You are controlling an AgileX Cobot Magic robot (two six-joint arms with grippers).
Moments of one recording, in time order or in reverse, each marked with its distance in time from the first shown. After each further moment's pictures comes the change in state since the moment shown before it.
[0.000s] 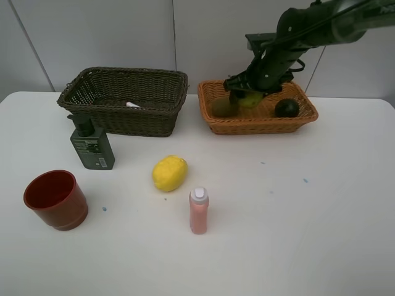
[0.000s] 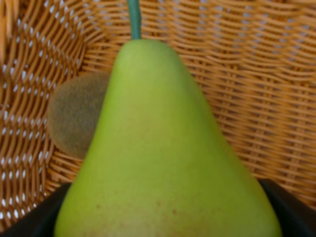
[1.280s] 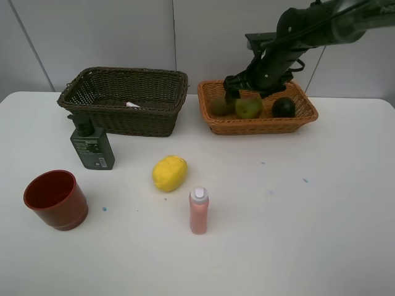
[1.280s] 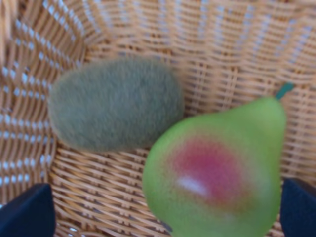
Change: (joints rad) left arm 0.000 0.000 0.000 0.000 0.000 0.000; right arm 0.000 -0.016 -0.001 0.000 -0.006 -0.005
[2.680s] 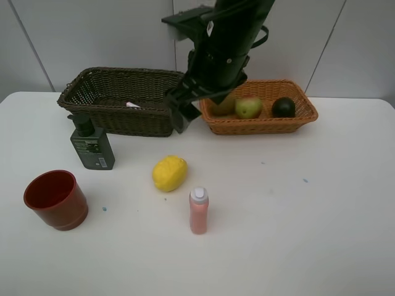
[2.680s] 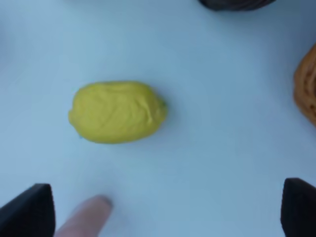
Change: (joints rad) left arm 0.000 0.000 0.000 0.000 0.000 0.000; right arm 0.424 -0.267 0.075 -0.009 0.430 -0.103
